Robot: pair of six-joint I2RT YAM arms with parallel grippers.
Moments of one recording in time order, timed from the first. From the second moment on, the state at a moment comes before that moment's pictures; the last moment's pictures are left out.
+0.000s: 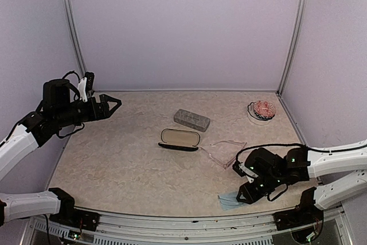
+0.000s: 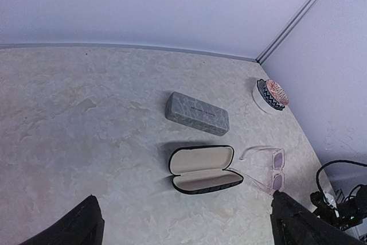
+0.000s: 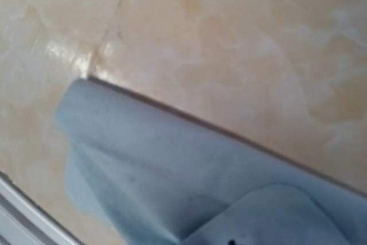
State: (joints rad) left arm -0.36 0.92 0.85 -0.30 0.23 -0.39; right arm 1.09 1.12 0.53 -0.56 -0.08 0.60
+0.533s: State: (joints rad) left arm -0.36 0.92 0.85 -0.30 0.24 -0.39; right arm 1.13 1.15 0.56 -0.45 -0.13 0.53
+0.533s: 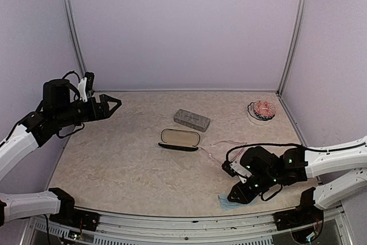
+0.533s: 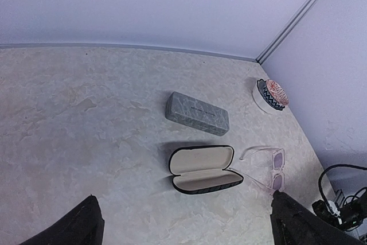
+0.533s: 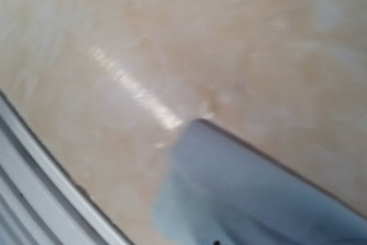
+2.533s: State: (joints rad) left arm -0.36 0.92 0.85 -0.30 0.24 -0.39; right arm 1.30 1.46 0.73 -0.56 0.13 0.44
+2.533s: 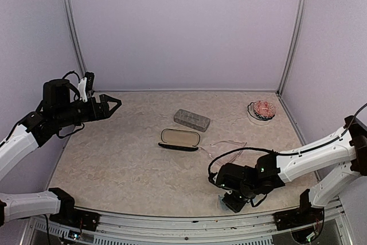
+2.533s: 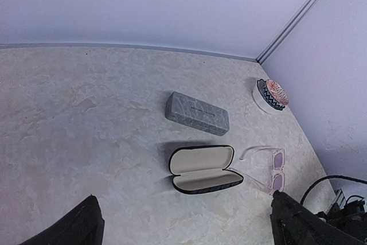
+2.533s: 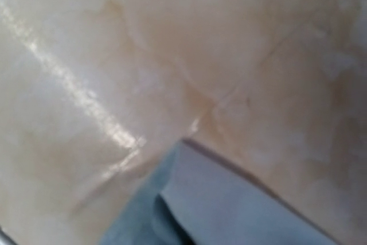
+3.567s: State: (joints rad) left arm -0.36 0.92 0.85 -0.30 0.24 -0.39; right arm 1.34 1.36 0.70 -0.54 0.11 0.44
